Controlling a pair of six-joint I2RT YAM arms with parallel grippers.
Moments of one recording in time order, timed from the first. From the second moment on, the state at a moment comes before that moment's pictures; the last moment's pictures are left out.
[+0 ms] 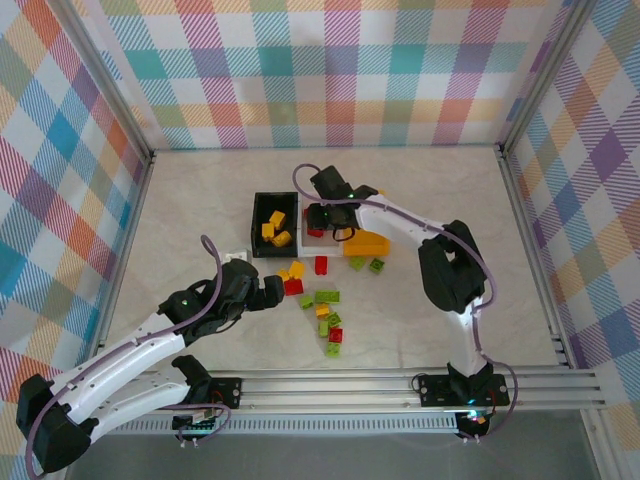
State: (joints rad) left arm -0.76 0.85 0.64 -0.66 -0.27 -0.76; right arm 0.69 2.06 1.67 -0.59 0.04 0.47
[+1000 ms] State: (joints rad) left arm -0.76 1.49 0.82 -0.44 -0.20 -0.64; right arm 0.69 1.47 1.10 -0.49 -0.03 0.56
